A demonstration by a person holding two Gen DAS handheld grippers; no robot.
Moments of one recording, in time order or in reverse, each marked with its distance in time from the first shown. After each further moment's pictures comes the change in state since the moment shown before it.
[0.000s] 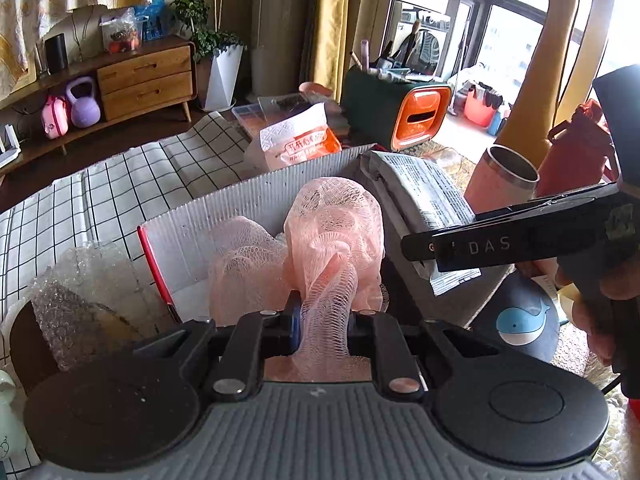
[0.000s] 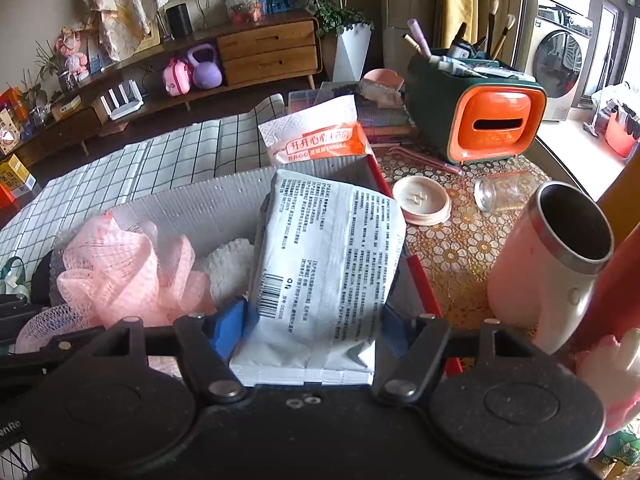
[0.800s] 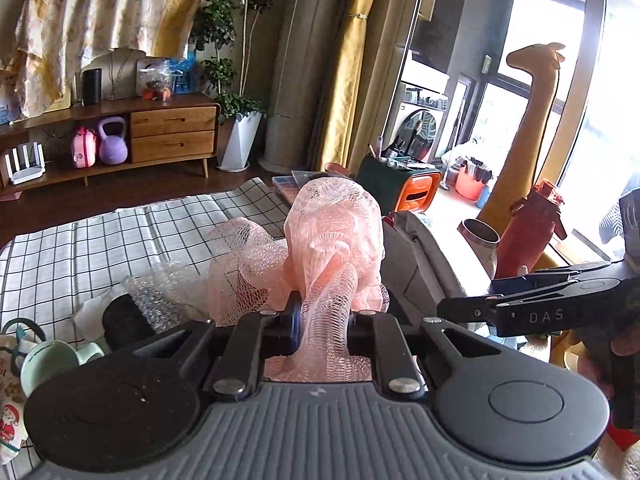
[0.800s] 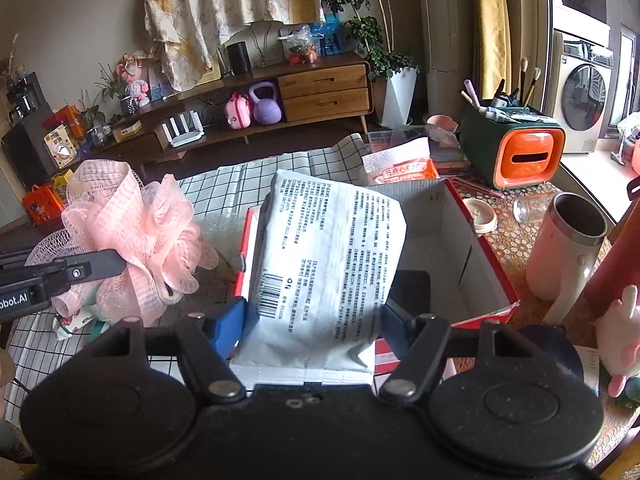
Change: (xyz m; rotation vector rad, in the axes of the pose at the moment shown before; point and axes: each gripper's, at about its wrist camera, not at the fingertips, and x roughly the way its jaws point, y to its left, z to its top) left arm -0.153 0.065 -0.045 -0.076 -0.223 -0.033; right arm -0.114 0.068 -0.049 -0.022 -0.143 0.123
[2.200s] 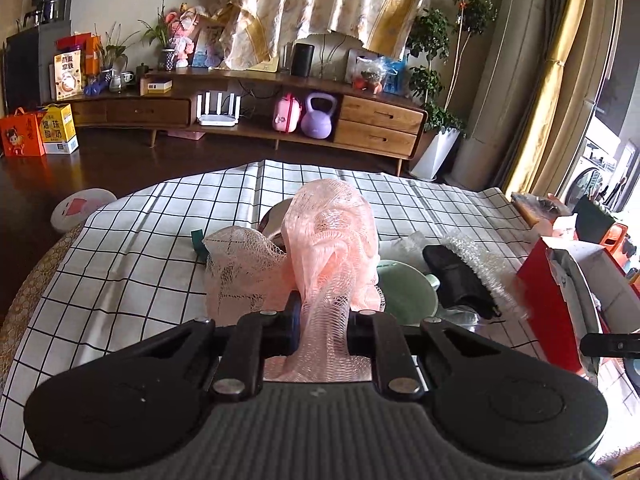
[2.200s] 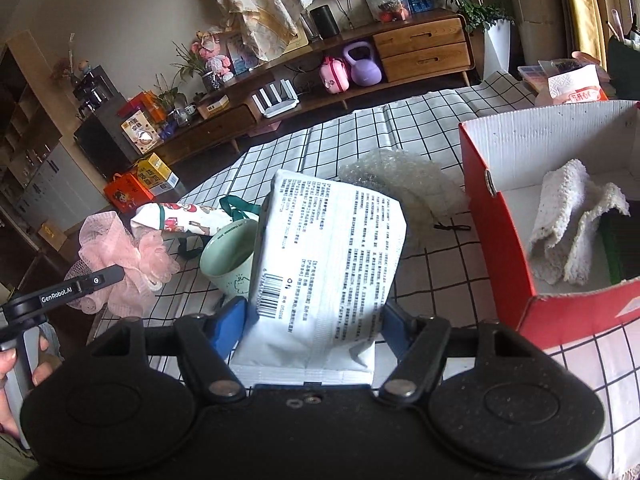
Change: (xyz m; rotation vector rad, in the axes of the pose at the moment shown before) left arm -0.108 0.234 -0.104 -0.304 -0.041 0.441; right arm 0.080 0.148 -0.039 0.046 0.082 0.301
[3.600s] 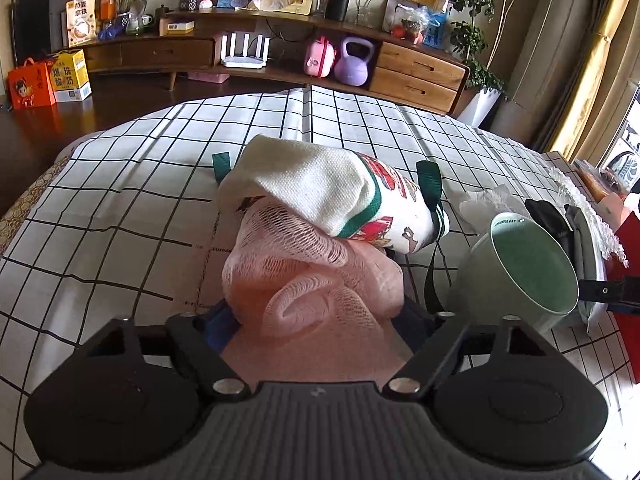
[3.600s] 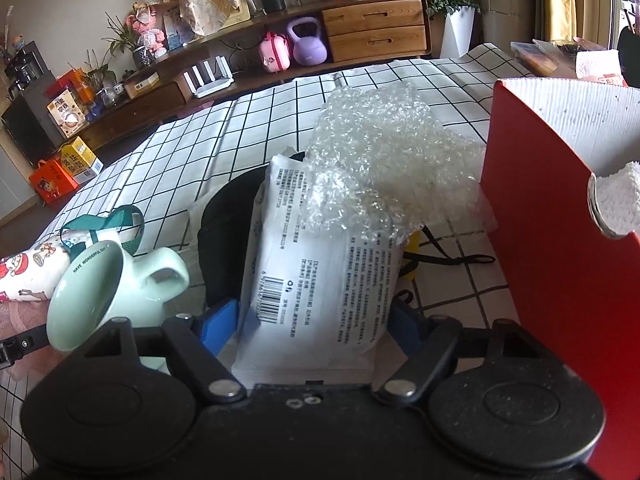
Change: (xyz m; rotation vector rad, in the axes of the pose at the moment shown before) left arm 0.115 0.057 -0.026 -0.054 0.147 0.059; right arm 0.150 -0.020 0.026 -0.002 0.041 -0.219
